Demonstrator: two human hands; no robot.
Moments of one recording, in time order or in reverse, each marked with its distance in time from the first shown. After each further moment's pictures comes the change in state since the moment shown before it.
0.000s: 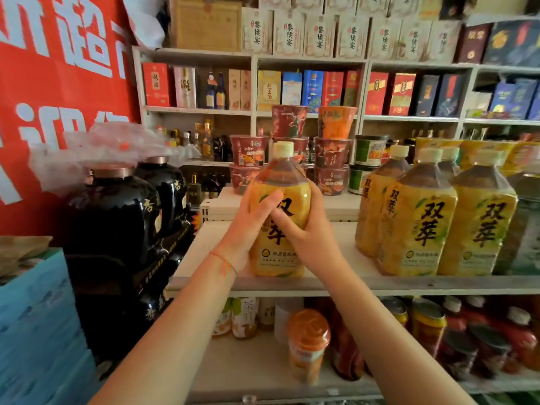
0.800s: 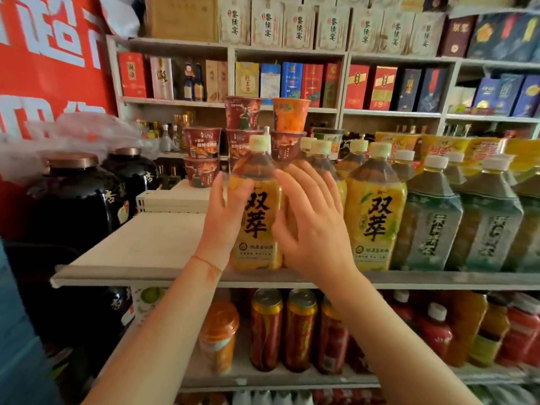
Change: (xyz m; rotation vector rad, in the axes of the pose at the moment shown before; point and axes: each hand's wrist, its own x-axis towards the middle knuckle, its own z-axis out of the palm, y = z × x) left_hand 0.016 -0.035 0.150 0.236 0.323 0.132; right_hand -0.026 0.010 -0.177 -0.745 0.158 -0.585
